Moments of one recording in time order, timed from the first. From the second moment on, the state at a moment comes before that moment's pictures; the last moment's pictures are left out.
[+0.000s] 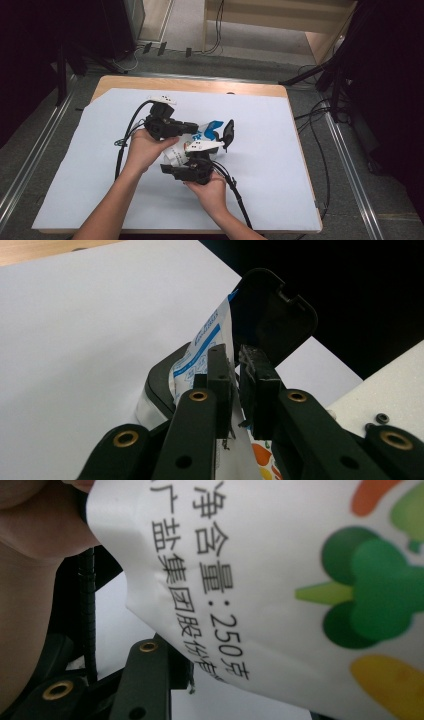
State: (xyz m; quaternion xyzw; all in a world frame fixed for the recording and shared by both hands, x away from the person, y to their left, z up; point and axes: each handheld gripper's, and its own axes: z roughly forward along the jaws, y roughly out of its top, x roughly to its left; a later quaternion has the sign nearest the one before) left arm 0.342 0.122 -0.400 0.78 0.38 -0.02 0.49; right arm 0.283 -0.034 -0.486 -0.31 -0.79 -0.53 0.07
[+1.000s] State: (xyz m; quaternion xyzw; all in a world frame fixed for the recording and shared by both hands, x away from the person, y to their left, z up) left arm 0.340 0.121 -0.398 0.78 0.38 -0.02 0.49; right arm 0.284 -0.035 -0.485 -0.31 -0.78 -0.54 0.08
